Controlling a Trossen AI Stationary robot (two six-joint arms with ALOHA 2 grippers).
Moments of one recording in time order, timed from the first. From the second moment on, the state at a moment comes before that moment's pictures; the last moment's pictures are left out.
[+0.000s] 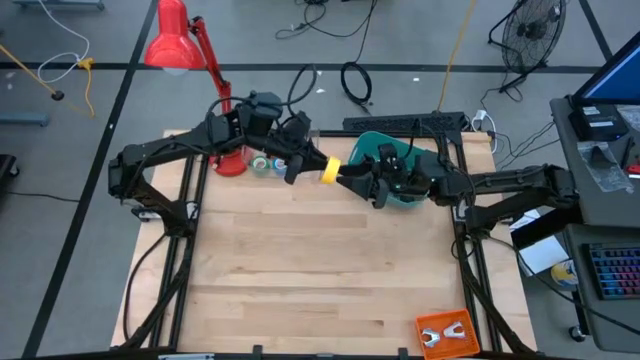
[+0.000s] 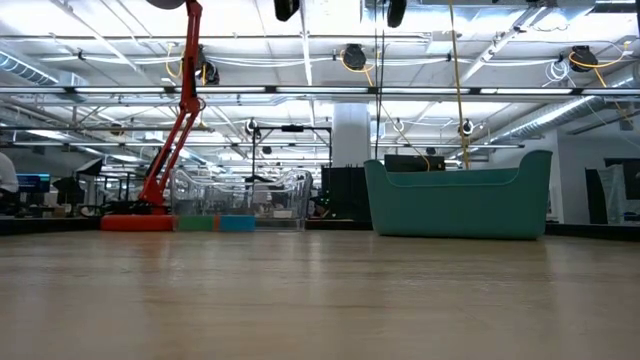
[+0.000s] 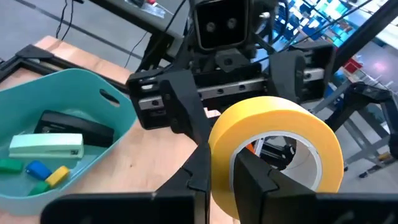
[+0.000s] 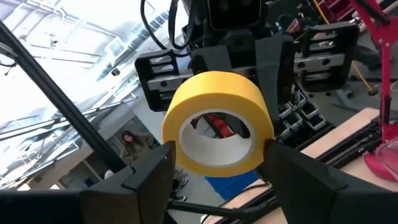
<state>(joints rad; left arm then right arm) 0.28 1.52 1.60 -0.39 0.51 -0.37 -0.05 1.25 0.91 0.58 -0.03 0.70</state>
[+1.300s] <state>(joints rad) 0.31 1.50 1.60 -0.46 0.54 -0.34 0.00 1.27 0.95 0.57 -0.06 0.68</state>
